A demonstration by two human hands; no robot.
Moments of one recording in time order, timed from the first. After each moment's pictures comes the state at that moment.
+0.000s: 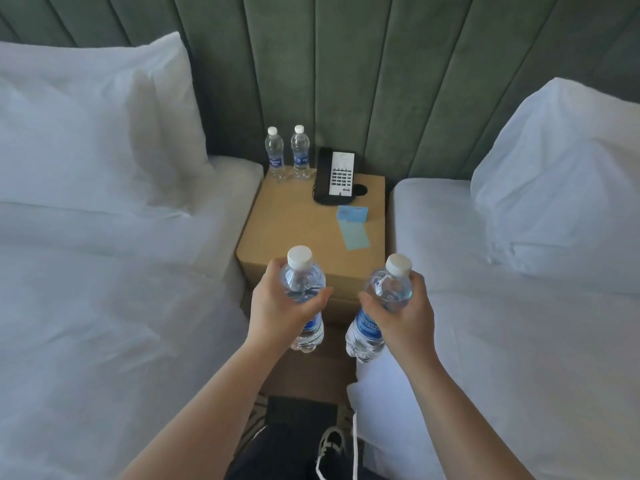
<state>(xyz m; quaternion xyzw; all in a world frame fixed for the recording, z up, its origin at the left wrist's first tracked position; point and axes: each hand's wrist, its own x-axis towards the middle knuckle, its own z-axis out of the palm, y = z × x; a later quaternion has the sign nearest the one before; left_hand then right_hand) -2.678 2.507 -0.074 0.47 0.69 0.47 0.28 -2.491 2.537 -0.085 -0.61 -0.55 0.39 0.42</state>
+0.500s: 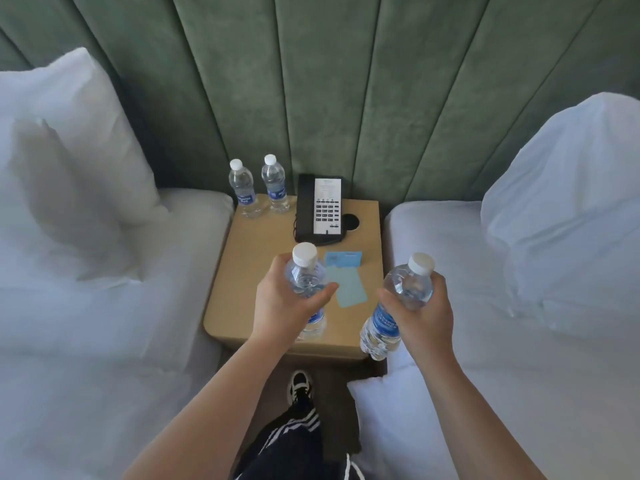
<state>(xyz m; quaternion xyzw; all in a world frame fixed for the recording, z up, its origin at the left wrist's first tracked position) -2.708 2.767 -0.095 0.50 0.68 0.44 0.30 -2.502 2.781 -0.114 -0.67 -0.49 0.37 0.43</state>
